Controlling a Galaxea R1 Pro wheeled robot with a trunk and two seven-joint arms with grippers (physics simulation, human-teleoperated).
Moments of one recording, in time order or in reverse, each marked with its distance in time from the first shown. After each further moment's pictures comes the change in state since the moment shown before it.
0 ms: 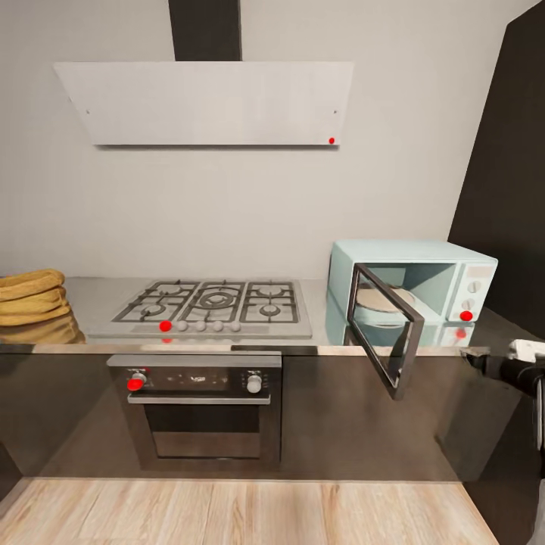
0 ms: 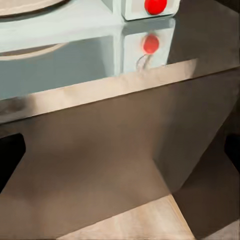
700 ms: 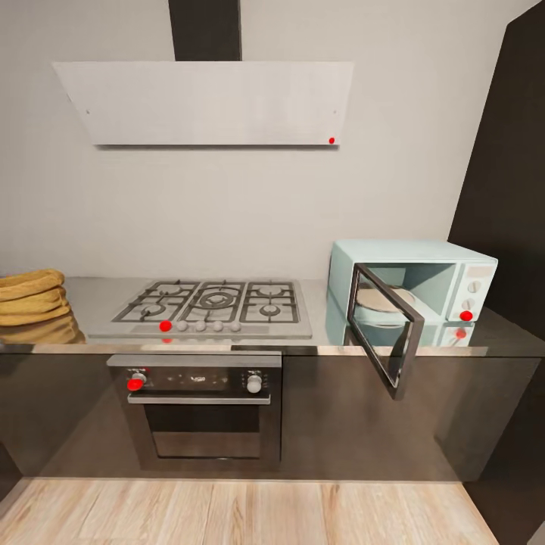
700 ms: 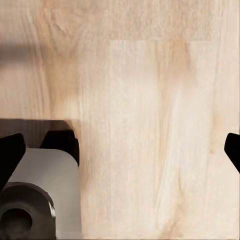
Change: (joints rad) left arm 0.000 0.000 0.001 0.000 0.004 0.000 0.001; right arm 0.340 0.004 -0.022 1.355 0.288 -0.780 -0.295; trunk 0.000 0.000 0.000
